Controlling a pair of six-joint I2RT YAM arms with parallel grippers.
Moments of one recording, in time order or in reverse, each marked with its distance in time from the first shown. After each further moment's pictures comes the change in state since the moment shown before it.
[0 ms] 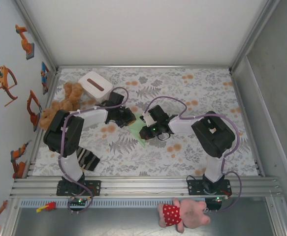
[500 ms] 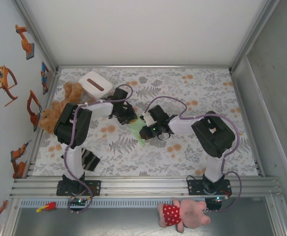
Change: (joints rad) left arm 0.009 0.161 0.181 -0.147 0.004 0.083; right arm -0.001 0.000 0.000 0.003 0.001 0.007
